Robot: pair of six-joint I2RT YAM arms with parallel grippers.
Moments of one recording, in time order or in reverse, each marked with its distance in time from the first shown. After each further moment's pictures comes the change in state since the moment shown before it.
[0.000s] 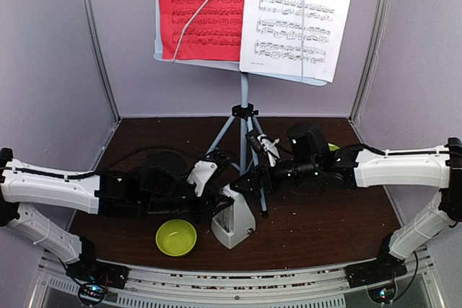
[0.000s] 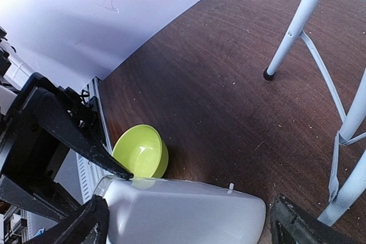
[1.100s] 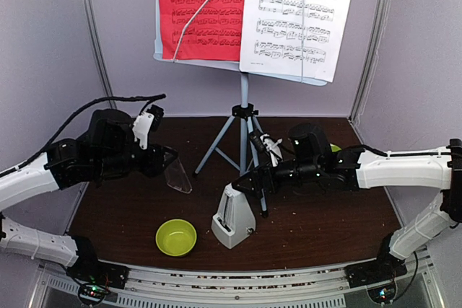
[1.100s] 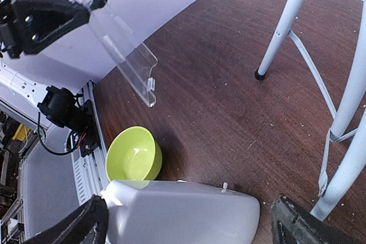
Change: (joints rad) left arm 0.305 -0.283 0.082 -0.369 -0.079 -0.110; right arm -0.001 -0.019 -0.024 0.020 0.028 0.010
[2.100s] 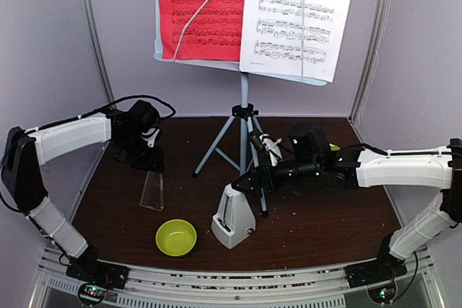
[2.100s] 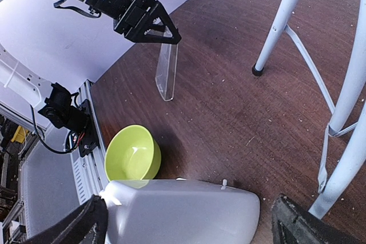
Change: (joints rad) left arm 0.449 0.555 0.295 -0.452 0.182 -0.019; right arm 0.005 0.003 0.023 -0.042 0.016 0.014
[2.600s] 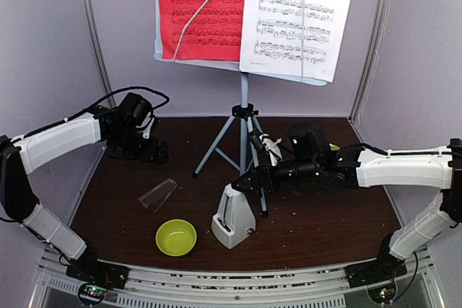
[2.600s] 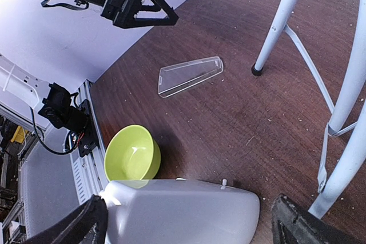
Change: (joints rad) left arm 0.000 -0.089 -0.016 0.079 -0.032 -0.014; right arm 0.002 0.000 0.003 -0.005 0.005 0.001
